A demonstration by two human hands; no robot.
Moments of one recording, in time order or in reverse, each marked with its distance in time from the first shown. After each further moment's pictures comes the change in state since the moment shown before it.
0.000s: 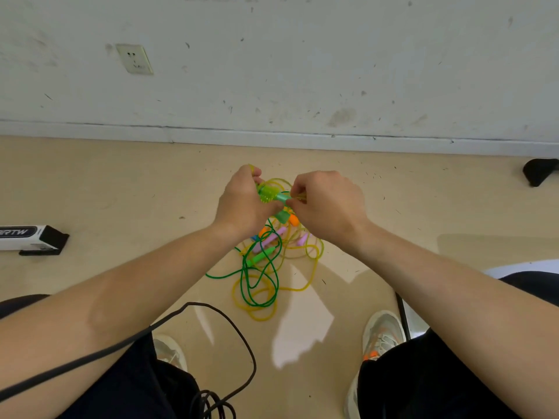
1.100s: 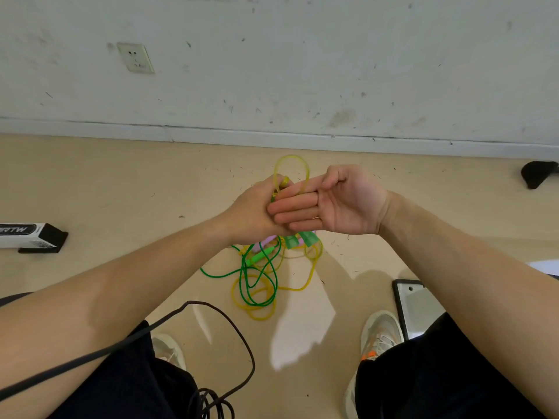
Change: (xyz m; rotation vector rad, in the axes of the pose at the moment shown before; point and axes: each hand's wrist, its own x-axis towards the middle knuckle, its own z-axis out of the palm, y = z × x) left_hand -0.016 0.015 -0.014 -0.114 -0.434 0.238; right_hand 0.016 0.037 -0.019 1.624 -1.033 0.262
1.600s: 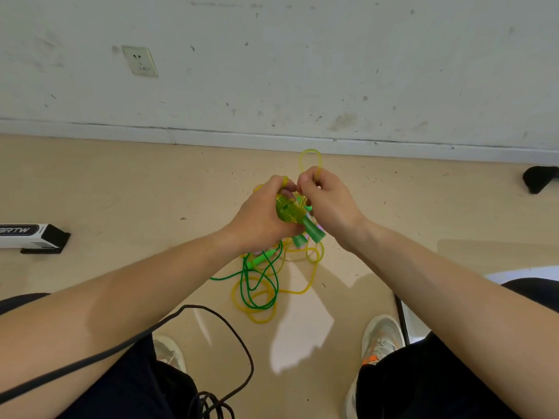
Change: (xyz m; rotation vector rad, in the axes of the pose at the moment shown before) left_hand 0.000 0.000 0.014 -0.010 0.173 -0.077; right_hand 0.028 0.028 0.024 -0.719 0.887 -0.460
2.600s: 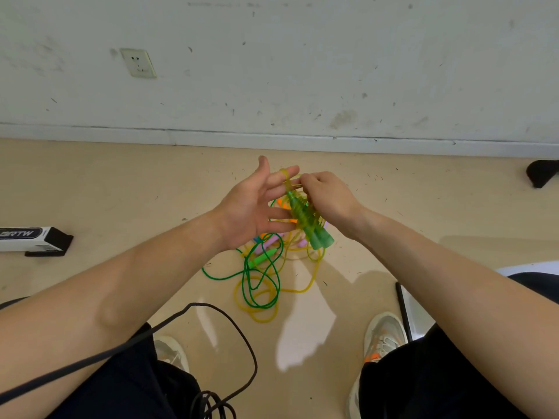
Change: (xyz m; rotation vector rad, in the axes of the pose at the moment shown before) left_hand 0.002 0.019 -0.023 -0.867 -0.286 -0.351; right_hand 0.010 -0.006 -0.008 -0.223 -0.078 0.098
